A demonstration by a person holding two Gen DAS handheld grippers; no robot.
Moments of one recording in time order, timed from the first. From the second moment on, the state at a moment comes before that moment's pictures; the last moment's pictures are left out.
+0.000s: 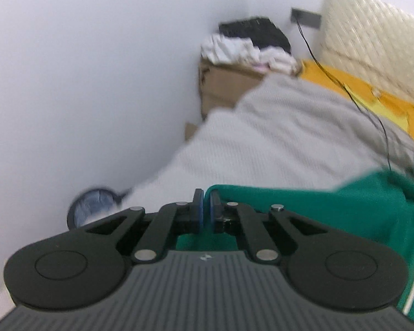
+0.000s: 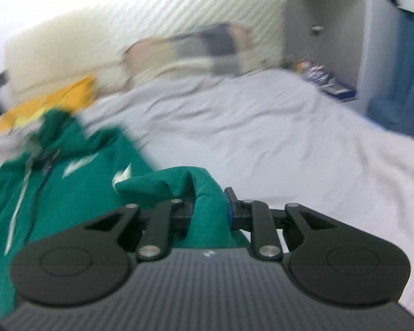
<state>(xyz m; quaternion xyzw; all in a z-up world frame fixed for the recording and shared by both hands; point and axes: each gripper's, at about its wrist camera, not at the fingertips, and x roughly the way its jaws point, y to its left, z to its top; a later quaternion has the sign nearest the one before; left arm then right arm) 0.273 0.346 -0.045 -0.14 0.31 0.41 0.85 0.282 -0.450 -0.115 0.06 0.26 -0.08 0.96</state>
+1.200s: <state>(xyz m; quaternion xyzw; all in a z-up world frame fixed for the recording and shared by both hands) 0.320 0.340 -0.112 -0.22 0.34 0.32 0.85 0.329 -0.502 -0.162 0.16 0.26 -0.14 0.94</state>
